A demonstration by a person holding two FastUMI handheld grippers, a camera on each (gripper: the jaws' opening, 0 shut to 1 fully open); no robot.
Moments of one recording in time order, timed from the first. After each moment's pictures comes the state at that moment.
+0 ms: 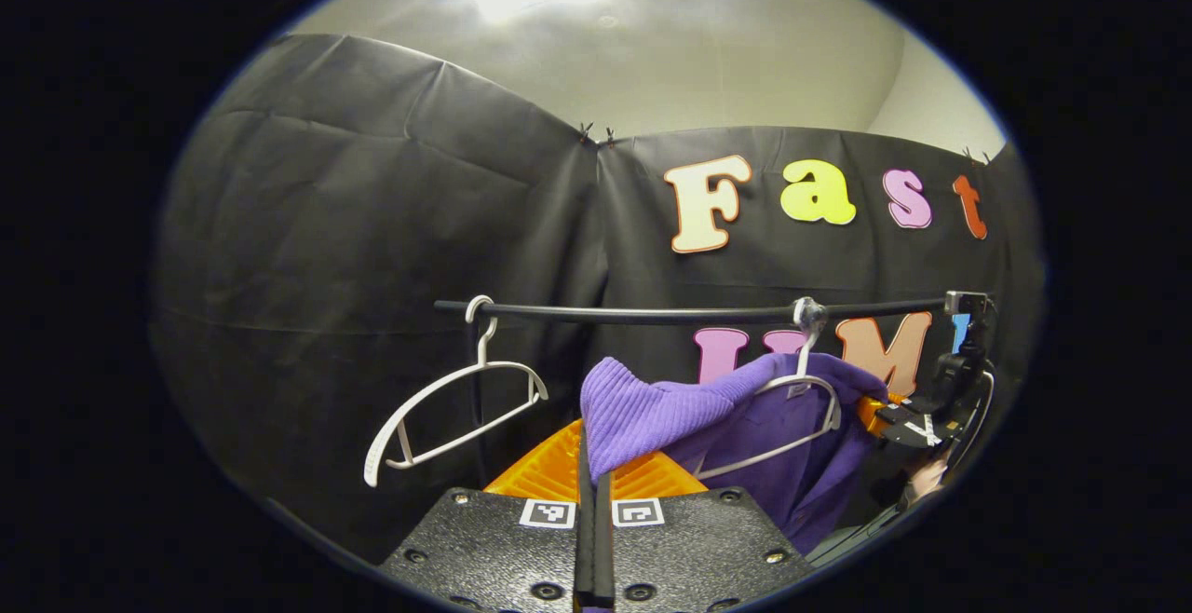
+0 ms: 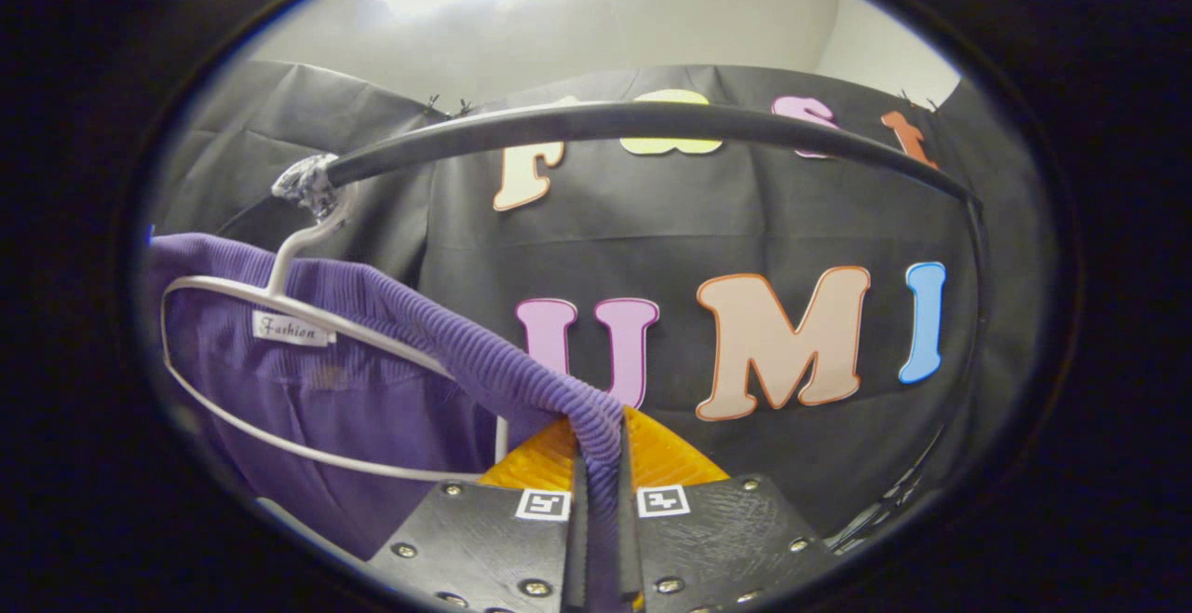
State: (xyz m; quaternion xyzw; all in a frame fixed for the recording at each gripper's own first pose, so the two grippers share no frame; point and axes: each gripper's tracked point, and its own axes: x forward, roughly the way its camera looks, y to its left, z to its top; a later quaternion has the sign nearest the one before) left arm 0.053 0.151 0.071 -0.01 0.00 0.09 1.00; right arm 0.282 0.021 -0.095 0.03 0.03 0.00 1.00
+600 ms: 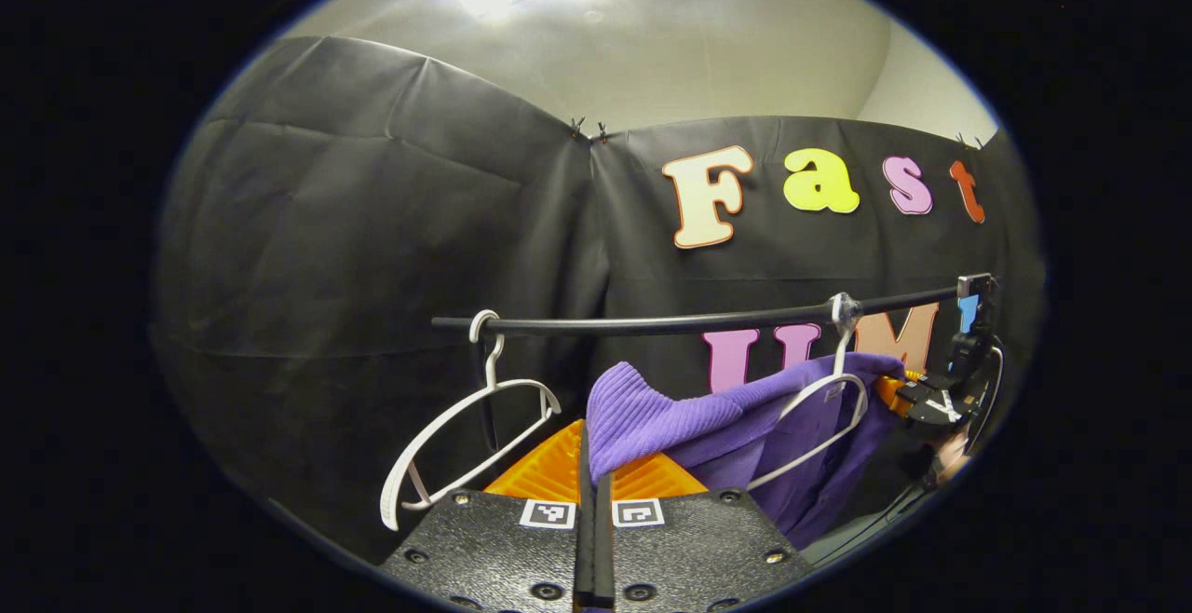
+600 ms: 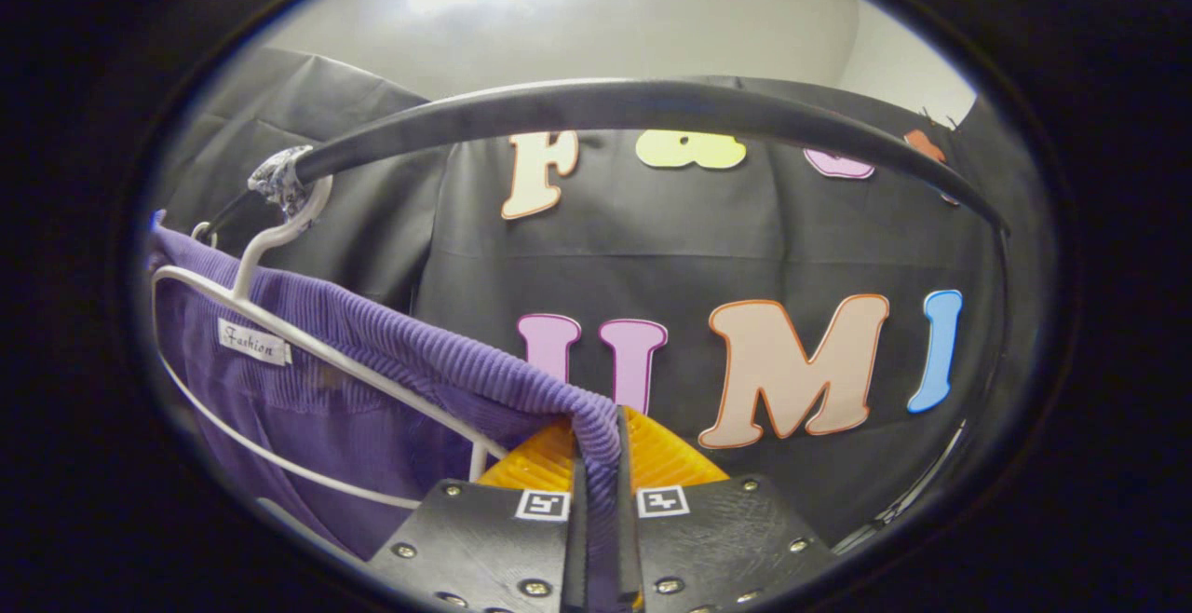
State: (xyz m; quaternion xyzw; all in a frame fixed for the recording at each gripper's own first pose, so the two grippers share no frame) left arm 0.087 0.190 0.077 0.02 0.00 0.08 1.00; right arm 0.313 0.026 -0.089 0.01 0.01 0.02 1.00
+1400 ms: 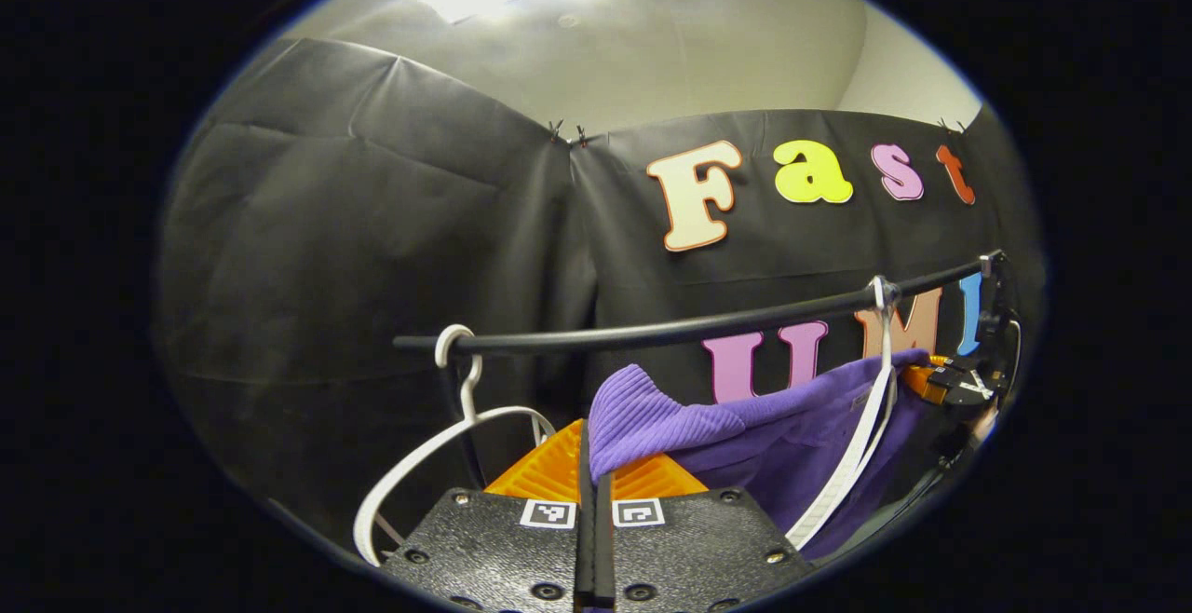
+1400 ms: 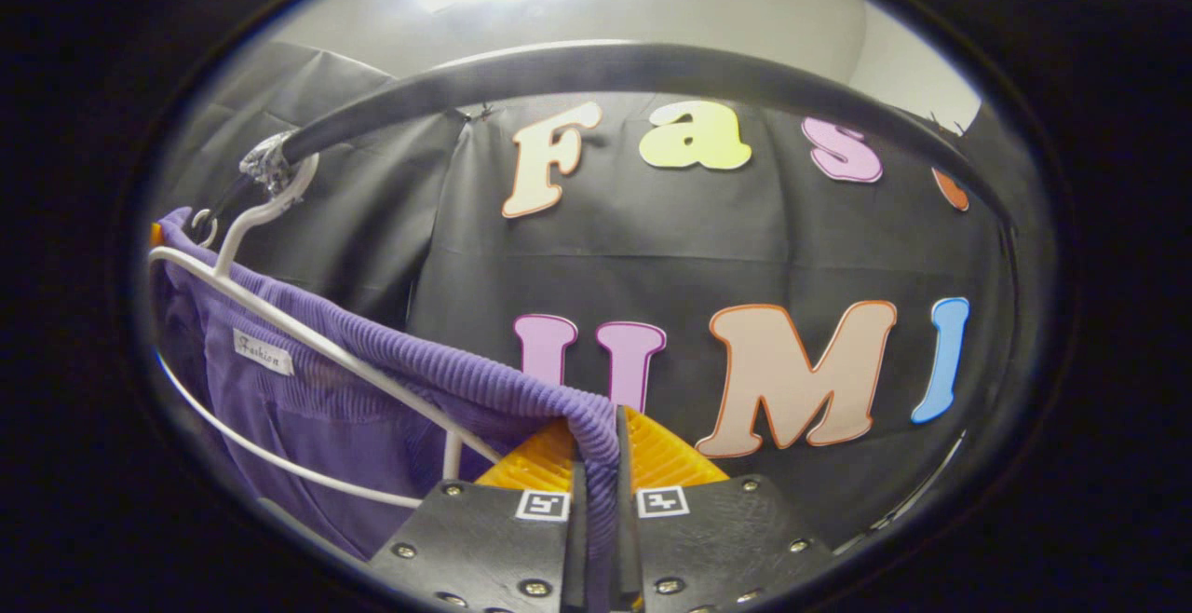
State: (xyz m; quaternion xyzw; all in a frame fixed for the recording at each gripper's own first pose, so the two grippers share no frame) left arm 0.151 0.201 0.054 0.04 -0.01 0.04 1.00; right arm 0.331 0.013 -0.102 0.00 0.01 0.02 1.00
